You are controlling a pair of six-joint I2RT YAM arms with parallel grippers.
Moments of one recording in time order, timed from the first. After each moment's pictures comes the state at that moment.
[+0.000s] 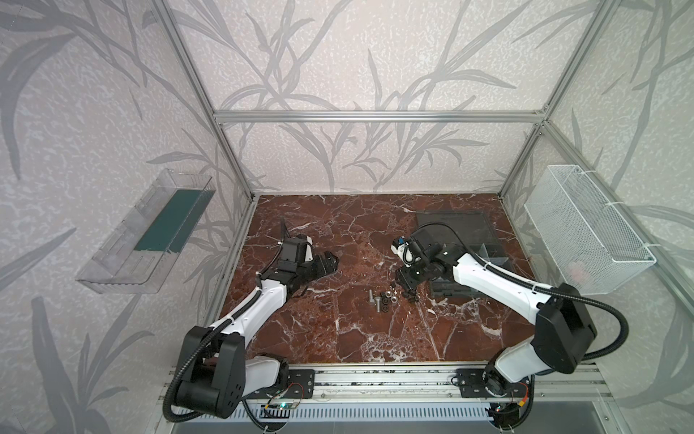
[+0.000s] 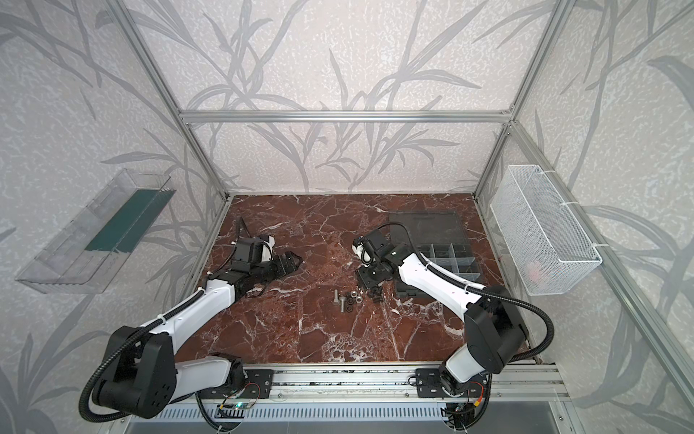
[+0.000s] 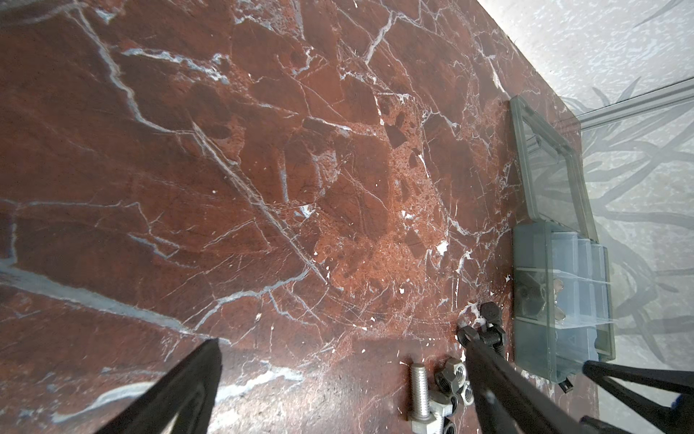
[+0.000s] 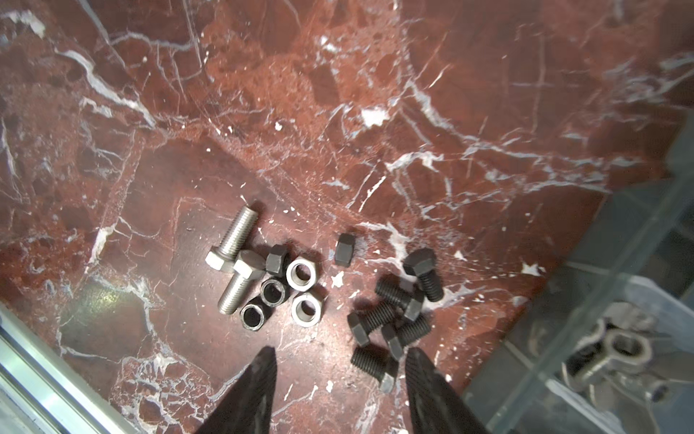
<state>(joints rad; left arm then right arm) -0.19 1.26 0.68 -0.21 0.28 -0.60 0.68 1.57 1.13 -0.69 -0.10 0.13</state>
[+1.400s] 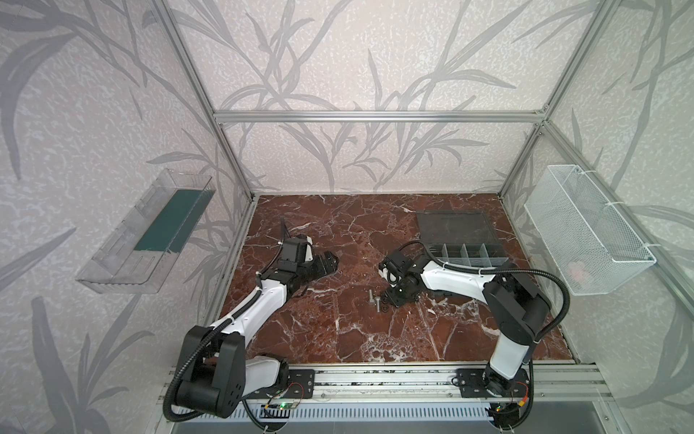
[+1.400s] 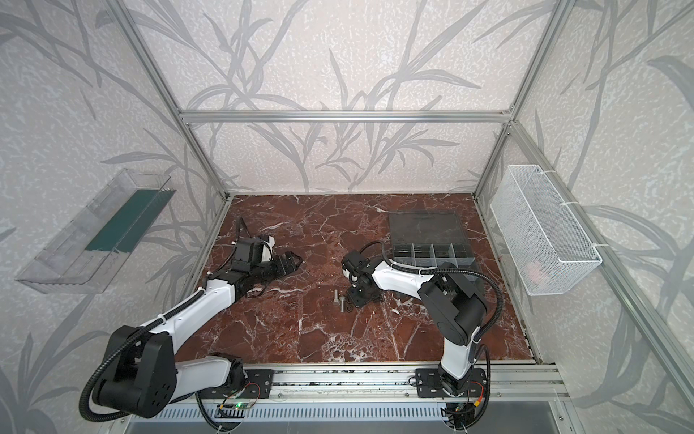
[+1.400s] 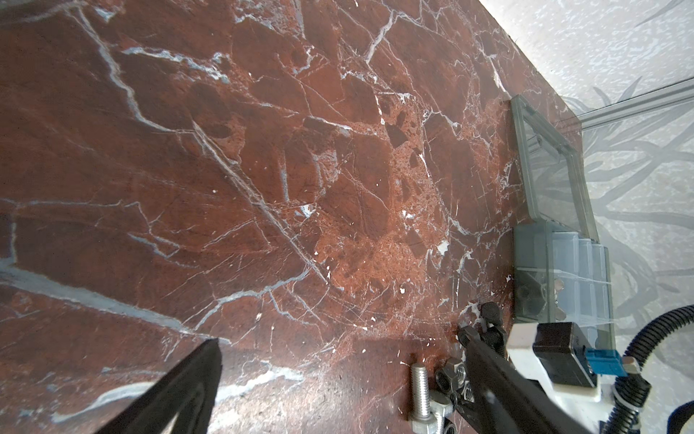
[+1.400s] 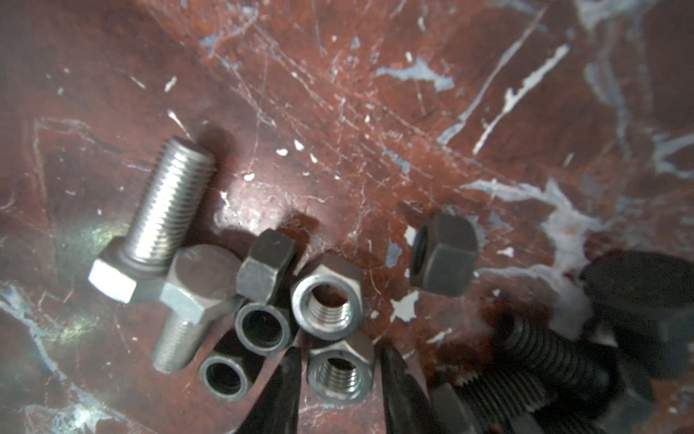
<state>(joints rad) -0.19 1.26 0.68 -0.21 0.28 -0.60 0.78 1.81 1.10 -0.62 -0.10 0.21</state>
